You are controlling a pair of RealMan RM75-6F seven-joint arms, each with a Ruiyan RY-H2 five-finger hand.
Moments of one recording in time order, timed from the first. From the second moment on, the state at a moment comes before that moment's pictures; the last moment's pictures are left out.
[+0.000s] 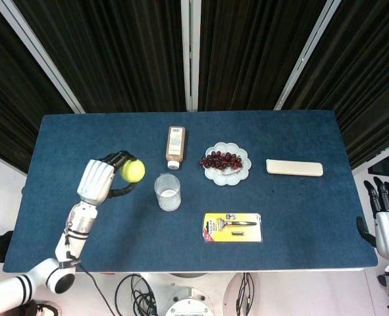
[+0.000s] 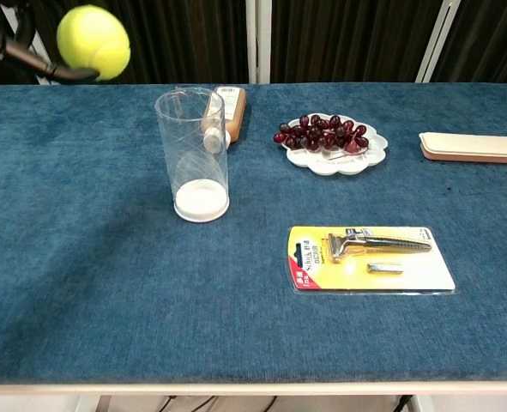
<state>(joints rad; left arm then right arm) -0.55 -1.52 -0.28 -1.51 1.48 1.29 0.05 0.04 -1.10 0.11 -1.65 -1.46 1.55 -0.17</state>
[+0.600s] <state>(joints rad) -0.67 -1.61 -0.26 -1.57 1.40 1.15 0.01 0.04 -1.09 0.12 -1.65 -1.42 1.54 -0.16</state>
